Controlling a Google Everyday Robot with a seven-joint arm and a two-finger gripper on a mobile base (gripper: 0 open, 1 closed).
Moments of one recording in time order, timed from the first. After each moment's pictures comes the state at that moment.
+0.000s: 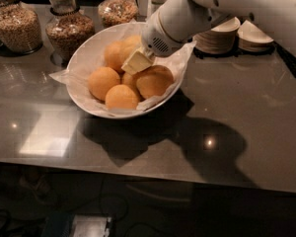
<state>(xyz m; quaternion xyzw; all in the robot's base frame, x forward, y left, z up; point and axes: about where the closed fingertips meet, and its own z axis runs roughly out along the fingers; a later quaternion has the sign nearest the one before) 0.596 0.034 0.927 -0.57 0.74 0.13 0.34</state>
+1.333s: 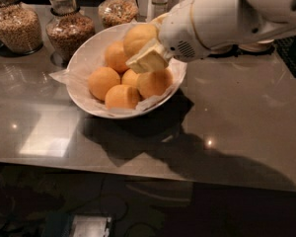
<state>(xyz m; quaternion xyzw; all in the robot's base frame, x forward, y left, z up) 0.533 0.018 0.986 -0.57 0.68 0.14 0.44</state>
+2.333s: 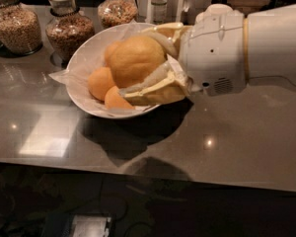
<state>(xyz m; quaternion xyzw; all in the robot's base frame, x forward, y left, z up) 0.416 0.013 1.031 -0.60 0.56 0.22 0.53</state>
